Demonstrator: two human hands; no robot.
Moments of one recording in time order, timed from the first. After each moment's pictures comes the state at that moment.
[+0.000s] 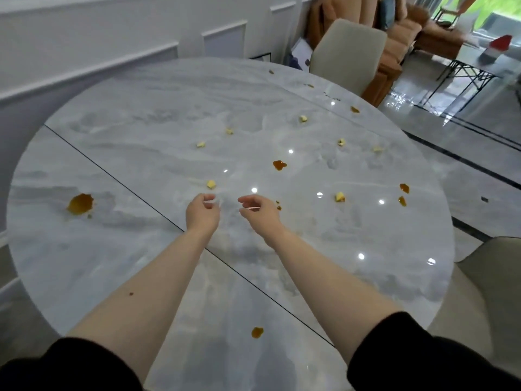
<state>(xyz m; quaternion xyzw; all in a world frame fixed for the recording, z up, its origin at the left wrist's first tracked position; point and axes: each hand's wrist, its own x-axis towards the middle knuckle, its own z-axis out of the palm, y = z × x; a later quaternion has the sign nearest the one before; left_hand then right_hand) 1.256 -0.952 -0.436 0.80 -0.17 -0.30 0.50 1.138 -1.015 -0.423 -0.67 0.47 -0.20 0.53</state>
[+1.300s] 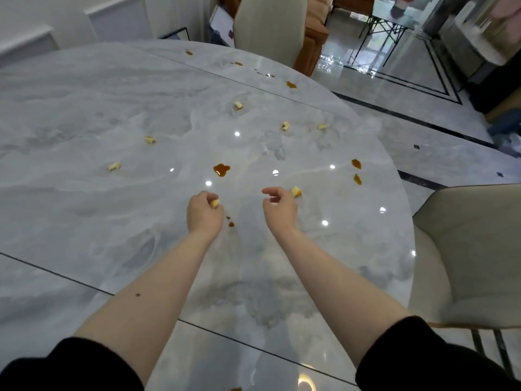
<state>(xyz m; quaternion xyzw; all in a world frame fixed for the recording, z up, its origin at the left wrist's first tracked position) 1.207 -1.095 -0.467 0.79 -0.37 -0.29 0.39 1.062 -1.133 -0.454 -0.55 0.64 -0.37 0.39</state>
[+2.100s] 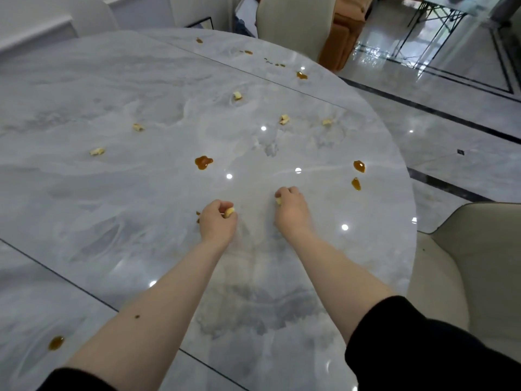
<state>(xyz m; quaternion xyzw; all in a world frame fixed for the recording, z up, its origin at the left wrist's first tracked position) 1.092 -1.114 -0.476 0.81 -0.28 -0.31 0.42 0.958 -1.206 -0.499 -0.77 0.59 -0.12 0.19</state>
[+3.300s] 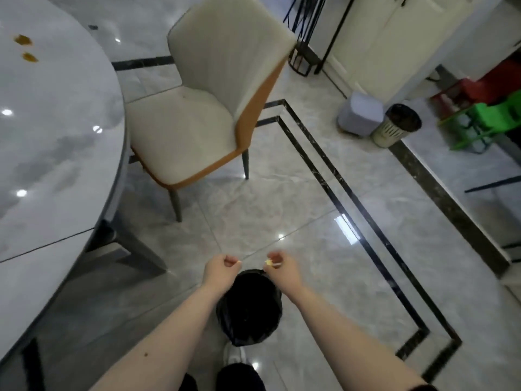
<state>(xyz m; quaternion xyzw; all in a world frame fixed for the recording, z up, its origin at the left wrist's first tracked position) 0.728 -0.717 -0.596 0.57 -0.56 -0.59 0.04 0.598 -0.626 -0.577 -0.21 0.86 -0.28 0.37</state>
